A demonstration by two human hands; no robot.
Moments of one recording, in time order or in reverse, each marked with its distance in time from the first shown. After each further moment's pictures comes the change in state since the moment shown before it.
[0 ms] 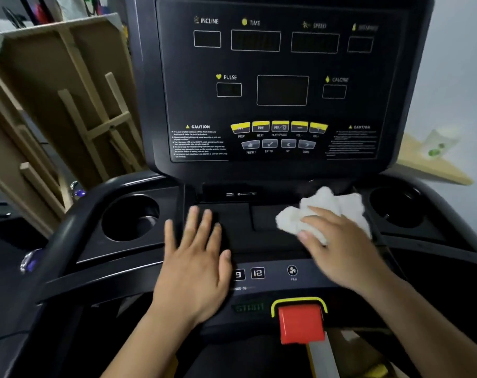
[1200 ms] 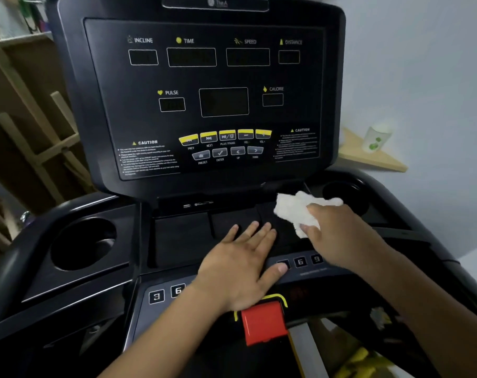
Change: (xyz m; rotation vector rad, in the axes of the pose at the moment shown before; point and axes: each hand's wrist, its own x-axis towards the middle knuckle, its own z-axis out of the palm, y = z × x) left_hand 0.051 0.092 0.000 -0.015 -0.293 0.515; right_hand -0.005 0.035 -0.055 -0.227 -0.163 0.303
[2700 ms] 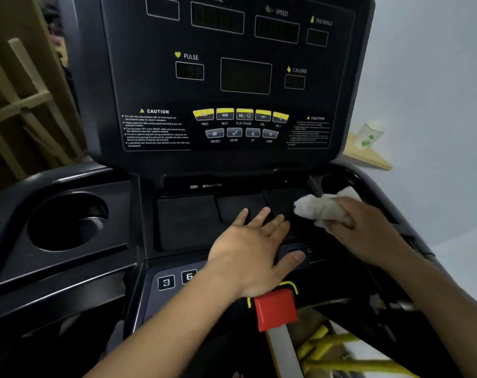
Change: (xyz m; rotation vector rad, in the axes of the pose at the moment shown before) left_hand 0.000 -0.007 0.000 -0.122 0.052 0.080; right_hand -0.011 0.026 0.010 0.345 0.015 0.017
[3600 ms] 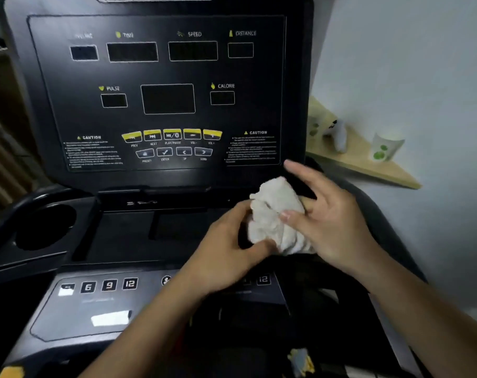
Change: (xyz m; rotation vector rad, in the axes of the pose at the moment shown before) left_hand 0.089 0.096 -0.014 -0.776 0.504 -0.315; right_hand 0.051 0.060 -0.050 0.985 -0.136 -0.457
